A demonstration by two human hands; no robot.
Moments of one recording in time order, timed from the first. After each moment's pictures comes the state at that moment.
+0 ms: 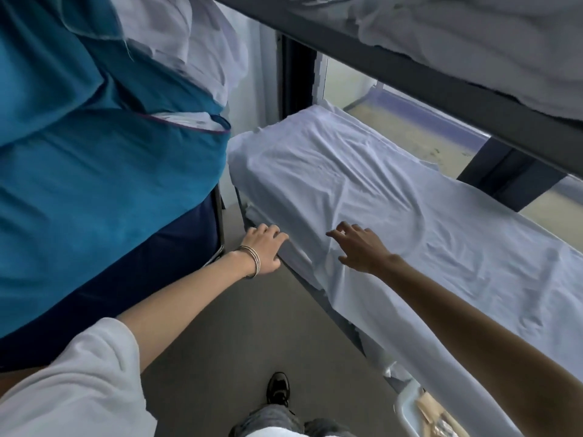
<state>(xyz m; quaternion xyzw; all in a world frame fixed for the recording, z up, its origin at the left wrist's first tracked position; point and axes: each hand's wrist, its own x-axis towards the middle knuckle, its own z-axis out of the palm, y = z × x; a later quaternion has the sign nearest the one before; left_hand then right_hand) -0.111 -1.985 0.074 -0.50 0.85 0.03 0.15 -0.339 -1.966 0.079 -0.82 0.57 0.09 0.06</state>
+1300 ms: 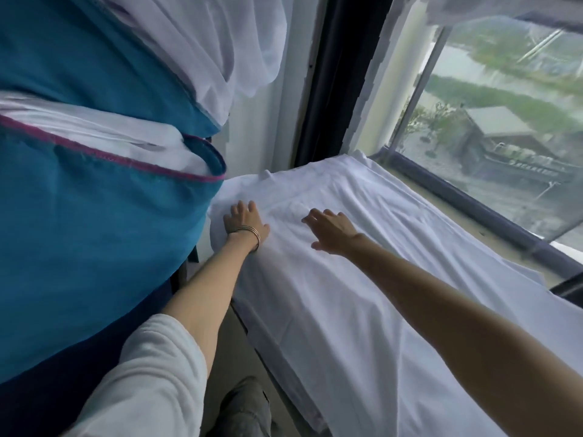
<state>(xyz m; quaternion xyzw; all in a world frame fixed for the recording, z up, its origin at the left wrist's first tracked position) -0.080 -2.405 -0.108 -0.75 0.65 0.13 -0.07 -0.263 -2.375 -0.051 -0.84 0.52 0.13 -0.06</state>
